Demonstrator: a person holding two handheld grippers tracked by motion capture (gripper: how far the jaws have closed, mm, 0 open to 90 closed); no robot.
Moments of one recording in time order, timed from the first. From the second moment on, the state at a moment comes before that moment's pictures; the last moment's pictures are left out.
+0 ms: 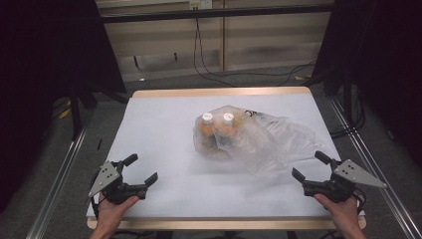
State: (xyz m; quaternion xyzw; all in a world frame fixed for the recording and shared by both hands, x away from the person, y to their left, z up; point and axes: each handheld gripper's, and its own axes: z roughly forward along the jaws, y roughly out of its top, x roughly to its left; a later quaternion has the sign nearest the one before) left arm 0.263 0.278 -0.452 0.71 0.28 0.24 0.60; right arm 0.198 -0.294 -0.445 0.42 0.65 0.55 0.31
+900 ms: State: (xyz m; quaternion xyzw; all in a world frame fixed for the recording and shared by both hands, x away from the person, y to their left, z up) left arm 0.263 0.247 -0.453 0.76 0.25 0.20 0.56; right arm 0.203 -0.296 -0.449 0.42 0.67 0.54 0.30
